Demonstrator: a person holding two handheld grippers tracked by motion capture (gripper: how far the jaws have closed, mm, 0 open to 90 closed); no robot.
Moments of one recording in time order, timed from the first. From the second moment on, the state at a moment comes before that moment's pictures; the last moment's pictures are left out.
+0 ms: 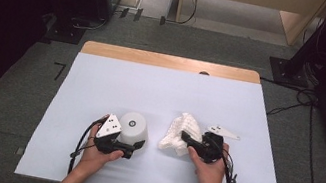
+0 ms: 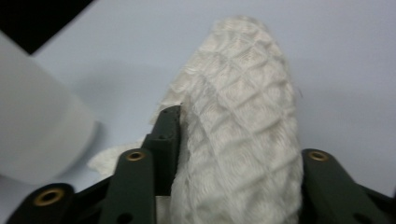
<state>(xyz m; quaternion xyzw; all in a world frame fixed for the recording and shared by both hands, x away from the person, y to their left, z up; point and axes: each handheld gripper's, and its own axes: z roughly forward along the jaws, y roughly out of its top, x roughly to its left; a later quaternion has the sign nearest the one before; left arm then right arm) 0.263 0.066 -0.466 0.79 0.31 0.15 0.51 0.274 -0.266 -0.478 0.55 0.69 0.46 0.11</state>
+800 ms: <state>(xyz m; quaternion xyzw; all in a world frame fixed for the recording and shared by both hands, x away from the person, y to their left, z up) 0.263 0.065 -0.467 0.80 0.30 0.14 0.50 0.274 -0.288 -0.471 0.54 0.70 0.42 0.19</state>
